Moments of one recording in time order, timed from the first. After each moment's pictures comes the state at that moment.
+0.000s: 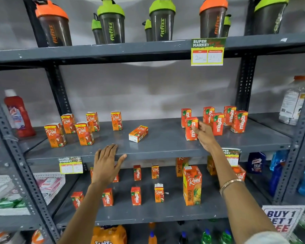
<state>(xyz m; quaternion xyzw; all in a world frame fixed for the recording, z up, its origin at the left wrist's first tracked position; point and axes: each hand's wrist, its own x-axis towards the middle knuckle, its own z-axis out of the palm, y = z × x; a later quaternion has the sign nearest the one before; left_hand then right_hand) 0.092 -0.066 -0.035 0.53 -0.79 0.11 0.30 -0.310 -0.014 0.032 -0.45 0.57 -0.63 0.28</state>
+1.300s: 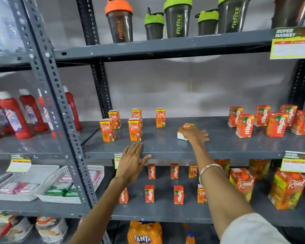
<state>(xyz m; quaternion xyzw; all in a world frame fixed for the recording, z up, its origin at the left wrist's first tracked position) 0.212 -0.097 -0.023 0.48 -0.83 0.08 0.26 -0.061 -0.127 0.052 -0.32 0.87 -0.34 0.14</state>
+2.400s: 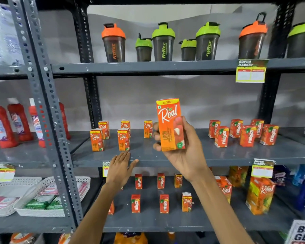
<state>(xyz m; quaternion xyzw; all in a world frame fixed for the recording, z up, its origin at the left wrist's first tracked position) 0.205 -0.088 -0.015 0.52 -0.81 0.02 0.27 0.027 0.118 0.139 -0.44 0.12 -0.66 0.59</state>
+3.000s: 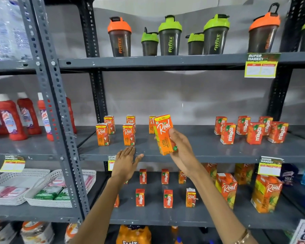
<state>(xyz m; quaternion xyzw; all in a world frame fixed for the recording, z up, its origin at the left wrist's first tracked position) 0.230 -0.091 -0.027 0.54 -0.80 0.00 0.27 0.033 0.052 0.082 -0.51 0.33 -0.63 0.48</state>
